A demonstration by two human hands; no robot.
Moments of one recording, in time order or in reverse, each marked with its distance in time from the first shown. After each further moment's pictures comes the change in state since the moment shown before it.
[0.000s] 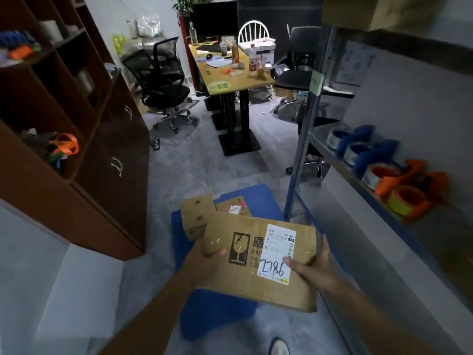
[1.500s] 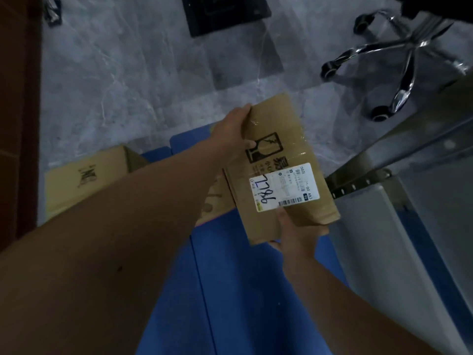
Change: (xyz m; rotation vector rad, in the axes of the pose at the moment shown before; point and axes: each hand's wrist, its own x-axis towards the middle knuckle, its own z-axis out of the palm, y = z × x) left_hand 0.820 -0.158 0.201 0.567 -0.114 0.146; right_hand 0.696 0.185 0.119 0.415 0.436 0.479
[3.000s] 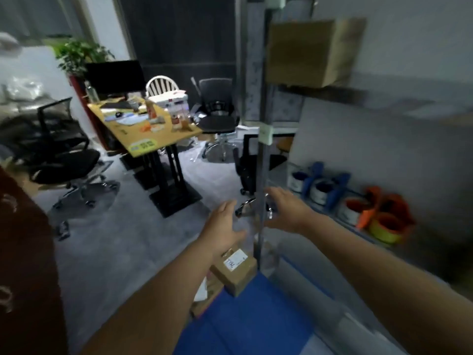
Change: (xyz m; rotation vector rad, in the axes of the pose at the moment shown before) left_hand -0.560 0.292 -0.347 0.152 0.040 0.577; right_hand -0.666 -0.211 -0.231 -1.168 0.114 -1.160
